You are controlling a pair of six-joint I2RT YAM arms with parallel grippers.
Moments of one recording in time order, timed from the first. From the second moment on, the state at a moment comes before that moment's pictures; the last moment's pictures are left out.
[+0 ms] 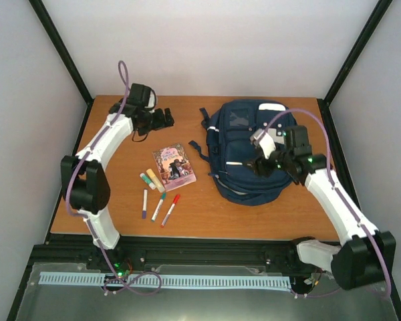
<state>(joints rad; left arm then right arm) -0.23 1.85 1.62 -0.75 0.18 -0.48 0.21 1.11 0.91 -0.62 -0.55 -0.45</state>
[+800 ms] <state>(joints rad) -0.21 1.62 1.25 -0.64 -0.05 -0.51 0.58 1.99 1.59 -0.54 -0.53 -0.26</state>
